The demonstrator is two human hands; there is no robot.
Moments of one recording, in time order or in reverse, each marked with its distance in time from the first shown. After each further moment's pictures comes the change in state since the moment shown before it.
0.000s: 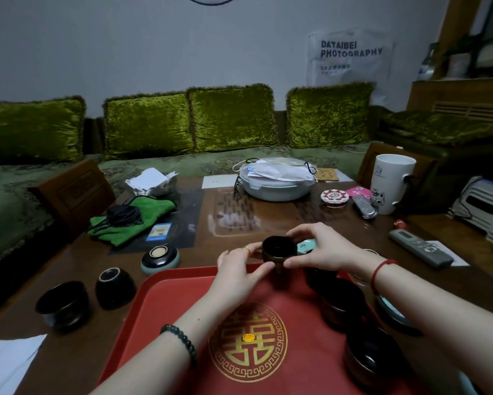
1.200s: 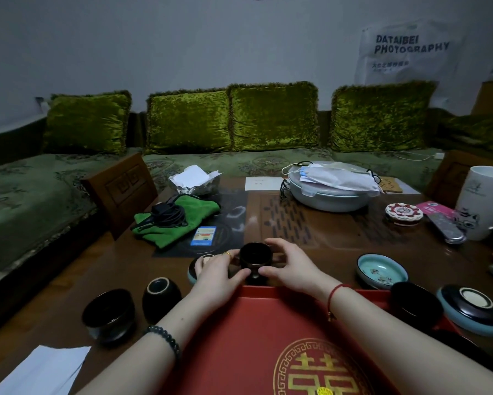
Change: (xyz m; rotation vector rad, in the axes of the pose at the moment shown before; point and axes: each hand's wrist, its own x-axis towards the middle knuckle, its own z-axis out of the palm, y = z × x) left_hand 0.025 -0.125 -0.064 0.203 0.017 -0.260; right_hand 0.107 -0.053 0.131 0.266 -0.035 -0.006
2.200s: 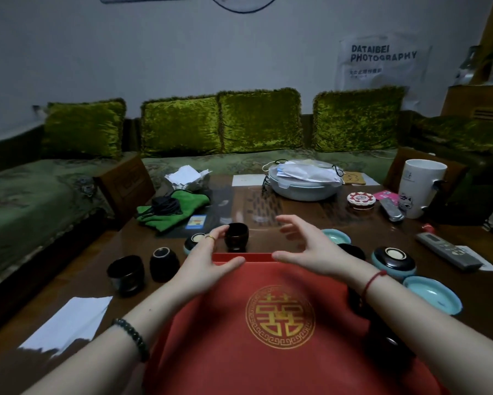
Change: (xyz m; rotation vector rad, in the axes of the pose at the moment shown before) left_hand -0.102 0.057 -0.053 -0.245 -0.026 0.155; right_hand -0.133 -0.041 -0.078 -0.134 0.031 -0.171
